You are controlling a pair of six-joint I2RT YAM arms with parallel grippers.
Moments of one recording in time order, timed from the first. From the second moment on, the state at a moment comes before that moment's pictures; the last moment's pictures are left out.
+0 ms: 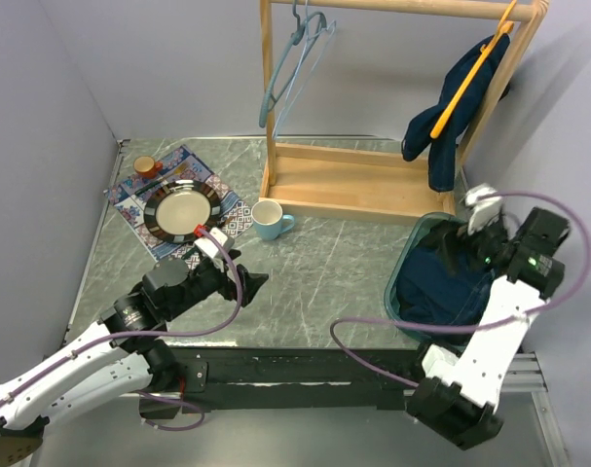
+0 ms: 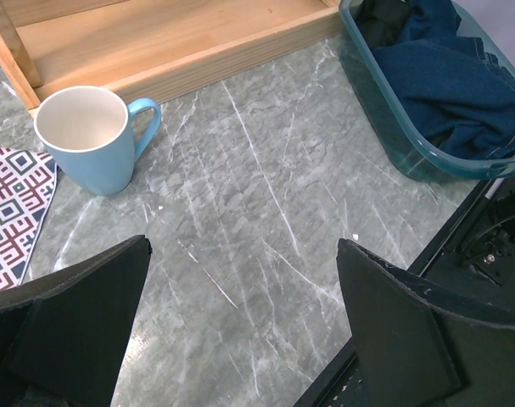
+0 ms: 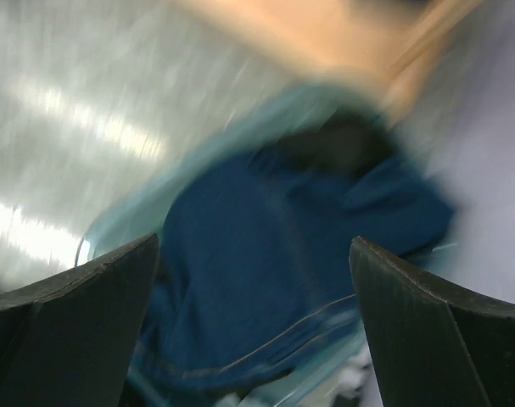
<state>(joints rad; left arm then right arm) -0.88 0.59 0.62 -0.21 -0.08 -0.20 -0.62 0.91 1.21 -1.15 -0.71 -0.81</state>
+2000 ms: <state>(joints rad) -0.88 0.48 0.66 -0.25 0.07 -0.36 0.59 1.23 1.41 -0.95 -0.75 -0.40</state>
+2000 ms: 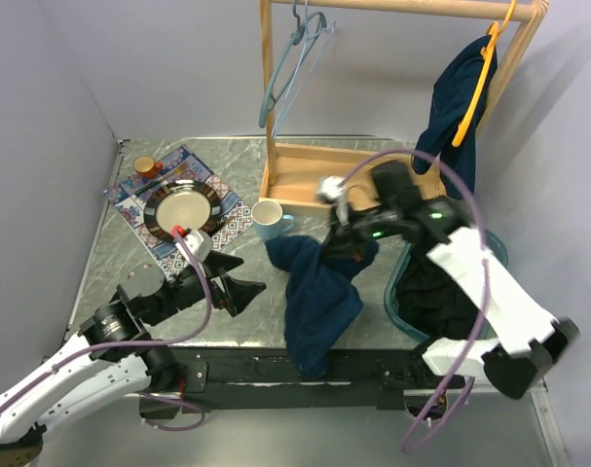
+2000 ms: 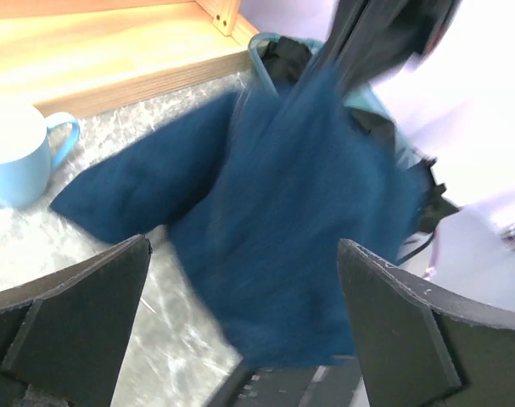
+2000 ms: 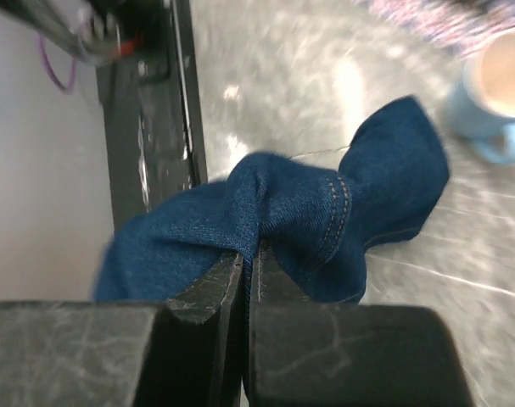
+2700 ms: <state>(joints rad) -0.88 0.40 0.68 -0.36 0.02 -0.49 0.51 0.99 1.48 -1.01 -0.51 -0.48</state>
